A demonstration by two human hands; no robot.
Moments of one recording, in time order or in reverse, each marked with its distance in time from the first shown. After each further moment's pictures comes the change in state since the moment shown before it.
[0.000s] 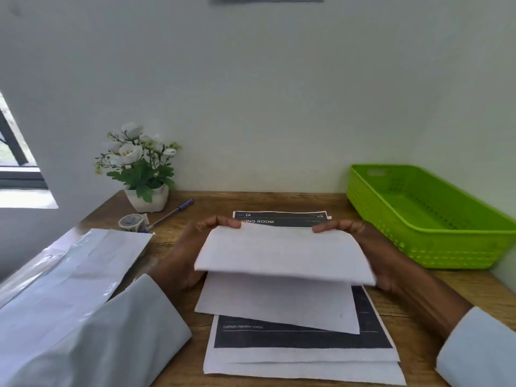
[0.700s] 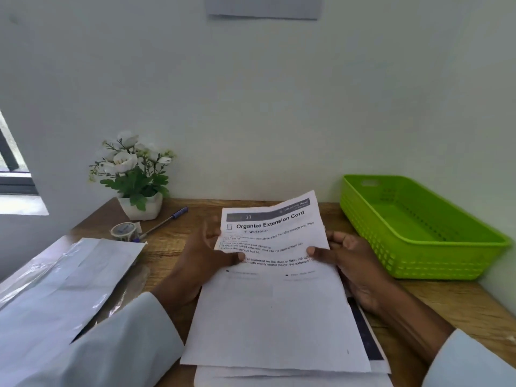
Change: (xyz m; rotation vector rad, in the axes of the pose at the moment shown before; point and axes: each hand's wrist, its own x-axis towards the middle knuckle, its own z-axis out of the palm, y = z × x) left_hand 0.006 -0.013 0.012 0.386 0.137 0.173; right_hand -0.002 0.011 0.012 0.075 0.156 0.006
